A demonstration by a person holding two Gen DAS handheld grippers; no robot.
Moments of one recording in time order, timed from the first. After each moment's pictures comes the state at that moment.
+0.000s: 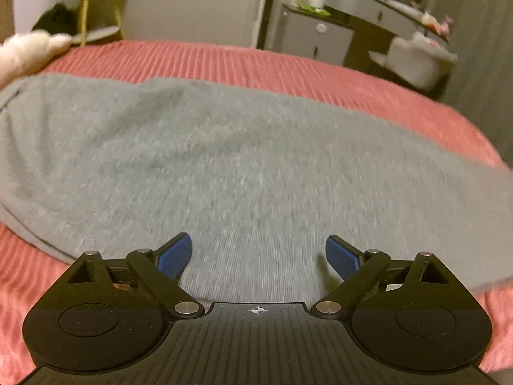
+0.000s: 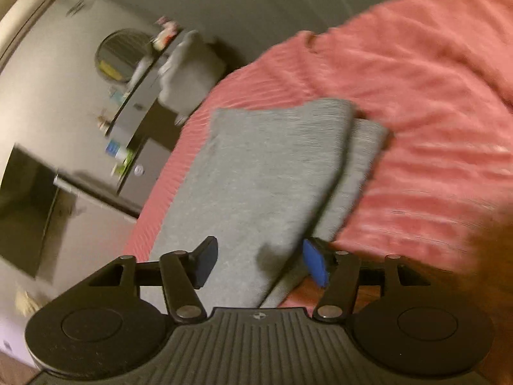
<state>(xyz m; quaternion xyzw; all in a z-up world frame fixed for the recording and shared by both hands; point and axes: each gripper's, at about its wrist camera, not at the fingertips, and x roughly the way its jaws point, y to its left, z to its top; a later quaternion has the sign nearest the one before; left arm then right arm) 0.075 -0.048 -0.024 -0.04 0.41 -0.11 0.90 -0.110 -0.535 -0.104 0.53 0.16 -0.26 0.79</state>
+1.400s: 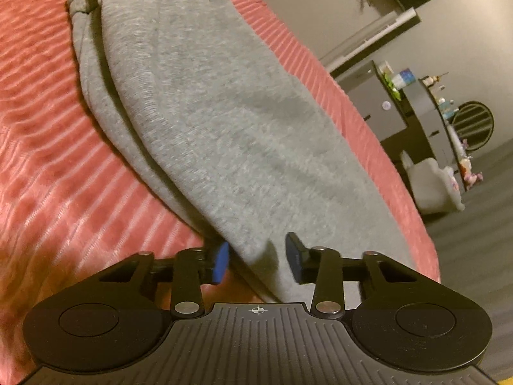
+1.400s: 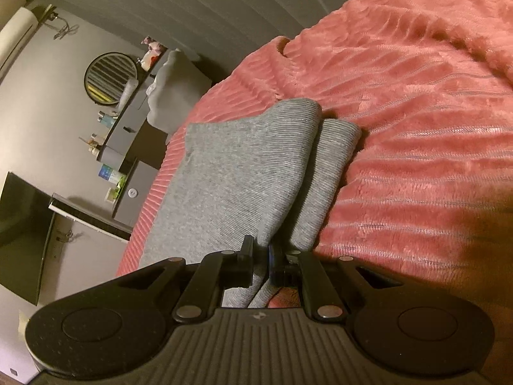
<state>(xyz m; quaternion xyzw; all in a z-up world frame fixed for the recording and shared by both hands) 0.079 0.079 -0.048 -0.37 0.43 -0.03 0.82 -0.078 -0.560 -0.134 0.53 0.14 -0.28 0.79</state>
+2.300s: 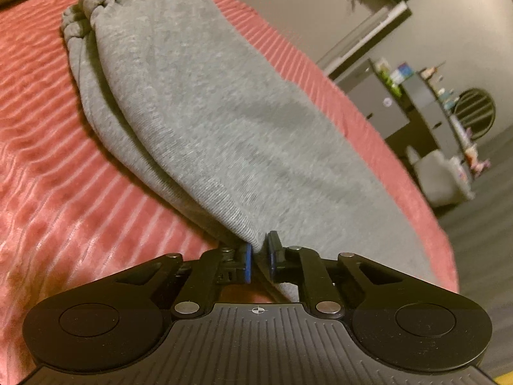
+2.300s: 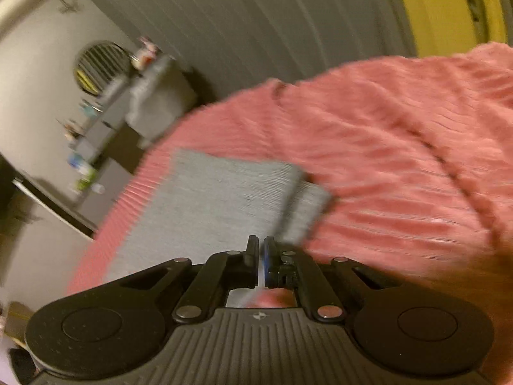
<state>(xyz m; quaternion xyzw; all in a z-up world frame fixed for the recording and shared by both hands) 0.077 0.077 -0.043 -0.32 0.42 -0.03 0.85 -0.100 -0.559 -0.101 0.44 0.19 -0.35 0.80</state>
